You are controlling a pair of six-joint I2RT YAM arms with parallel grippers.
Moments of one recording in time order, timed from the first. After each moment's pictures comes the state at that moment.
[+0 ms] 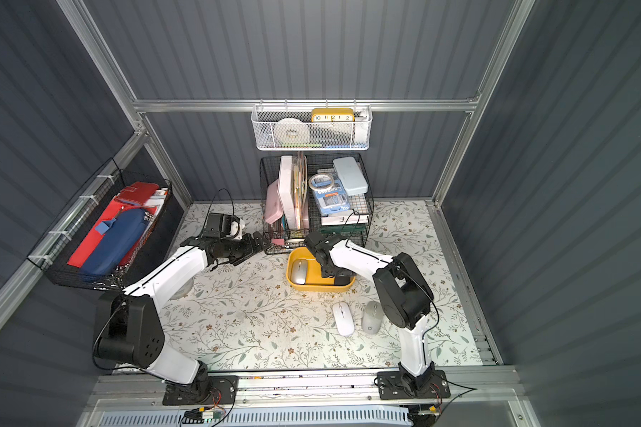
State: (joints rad) left arm -0.22 1.57 1.16 -0.48 0.39 -0.52; right arm 0.66 1.98 1.45 -0.92 0.45 0.70
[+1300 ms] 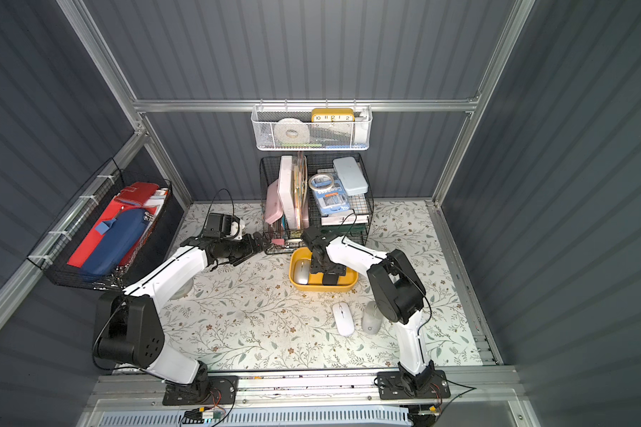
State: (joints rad) left arm -0.22 1.57 1.16 -0.49 0.38 -0.51; right arm 0.66 2.06 1.54 -0.86 0.24 0.76
